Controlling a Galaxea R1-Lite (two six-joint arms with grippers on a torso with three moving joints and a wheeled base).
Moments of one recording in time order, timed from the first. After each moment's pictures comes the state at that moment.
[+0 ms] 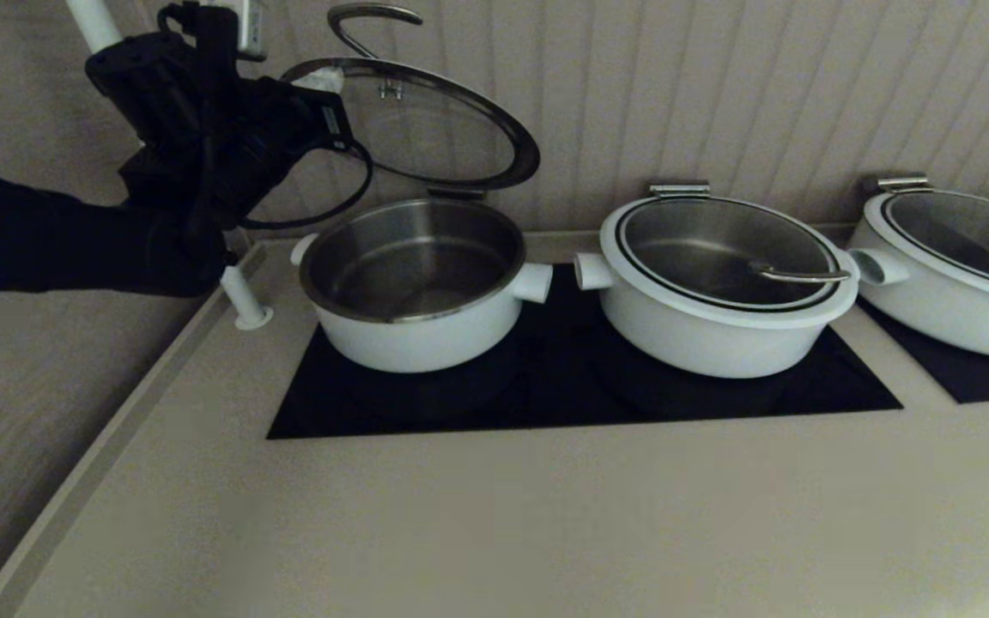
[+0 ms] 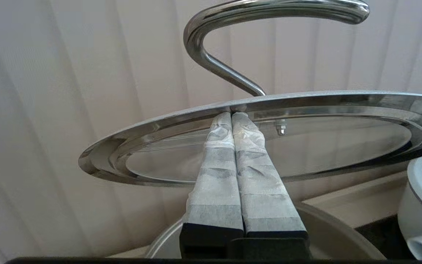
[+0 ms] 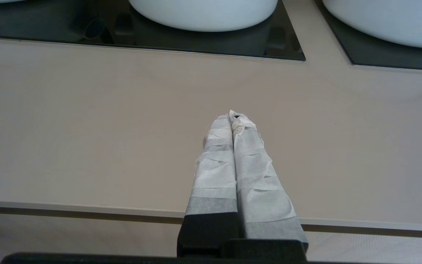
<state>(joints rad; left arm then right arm) -0.21 2.00 -1.52 -0.90 -0.07 0.06 -0.02 0.00 0.00 0.01 0.05 -0.09</state>
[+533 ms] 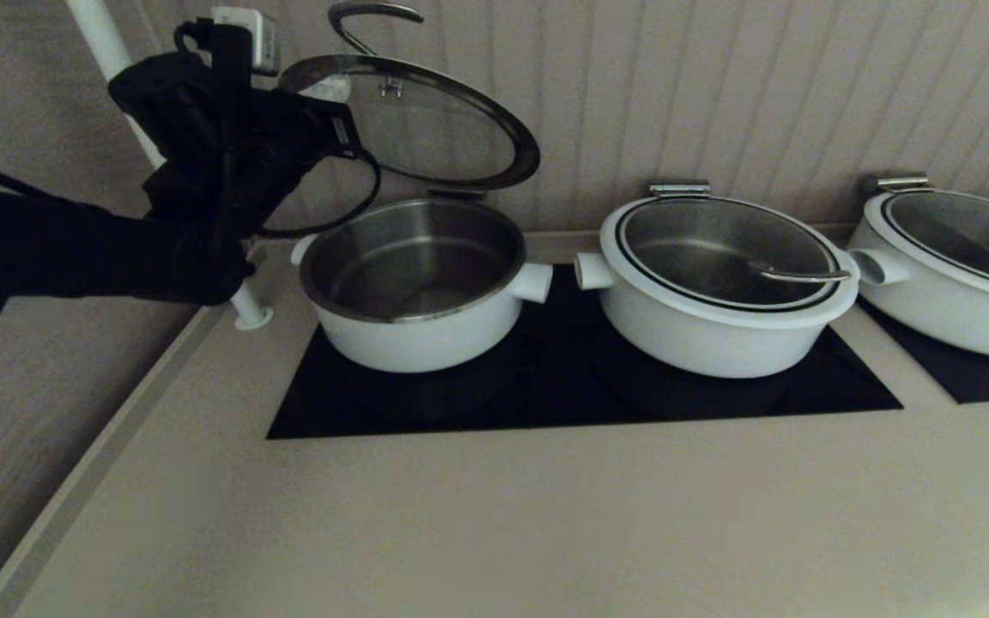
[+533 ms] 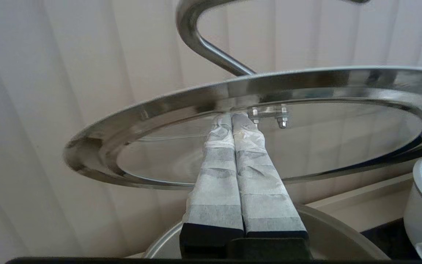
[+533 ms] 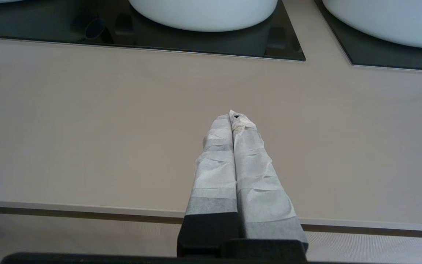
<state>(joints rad) -0.21 2.04 -1.53 -0.97 -0.07 0.06 -0.02 0.00 0.00 0.01 0.05 -0.09</state>
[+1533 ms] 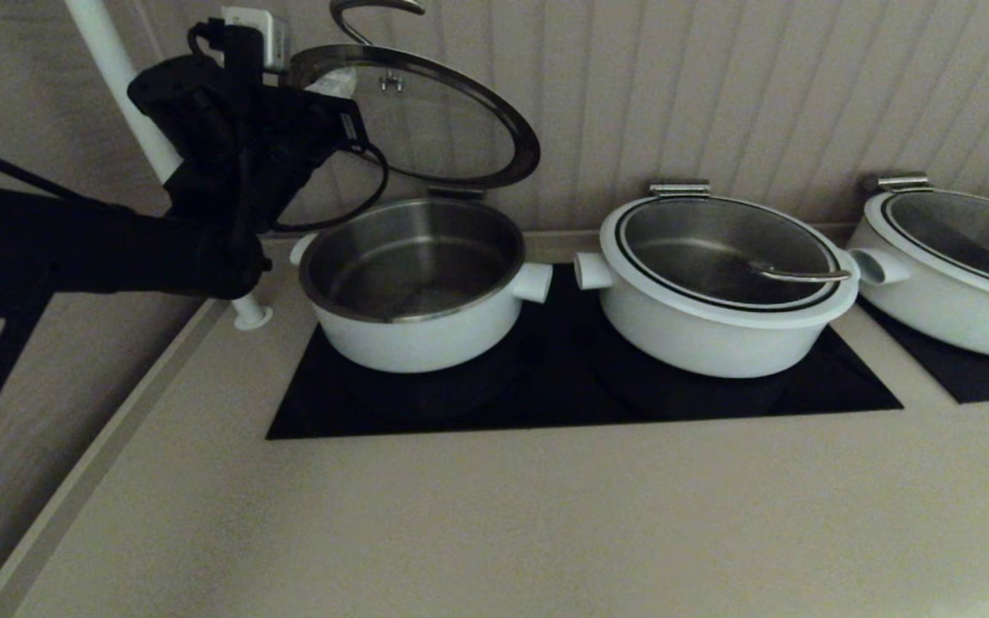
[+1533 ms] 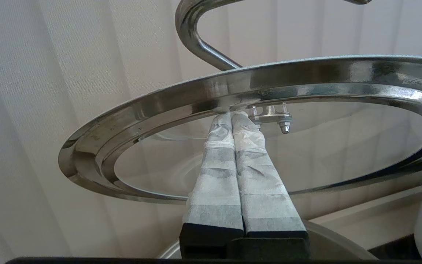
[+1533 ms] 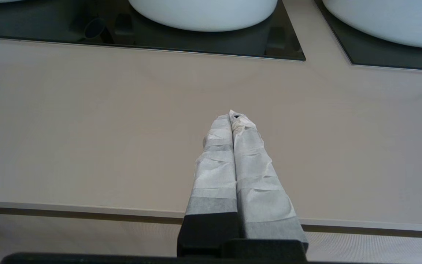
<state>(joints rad) -0.21 2.10 -1.61 -0.98 -0.07 0.06 -0.02 0.00 0.00 0.01 0.05 -0.09</state>
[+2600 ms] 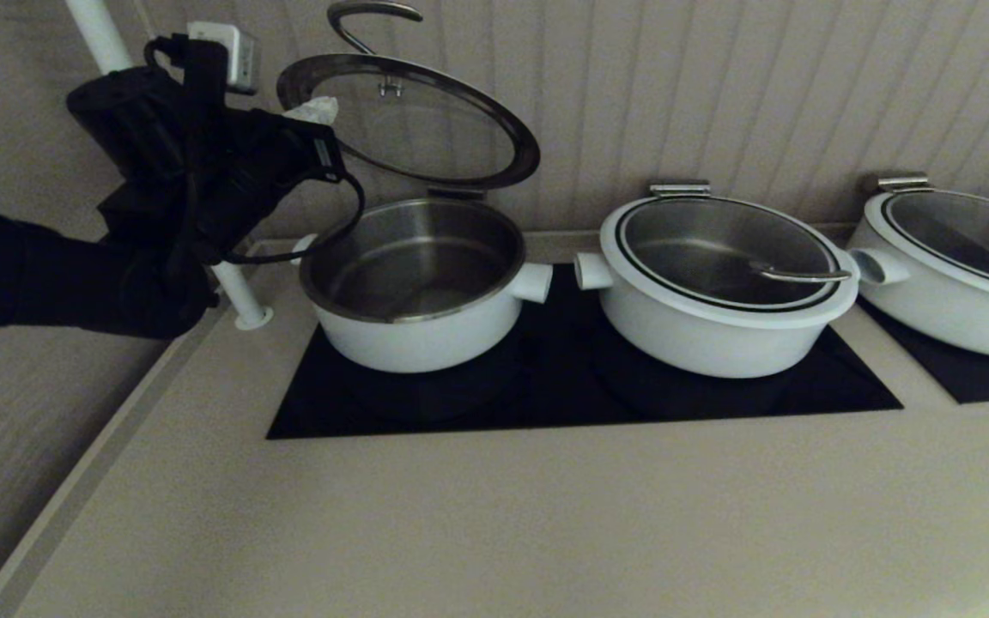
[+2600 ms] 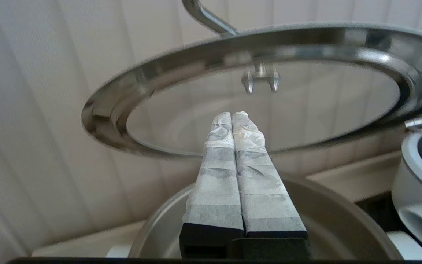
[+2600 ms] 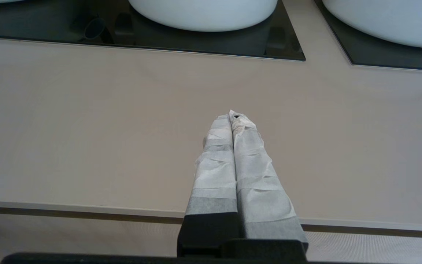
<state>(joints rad) -0.21 1.91 -1.30 -0.99 -0.06 0.07 -0.02 0.00 0.00 0.01 0.05 -0.09</state>
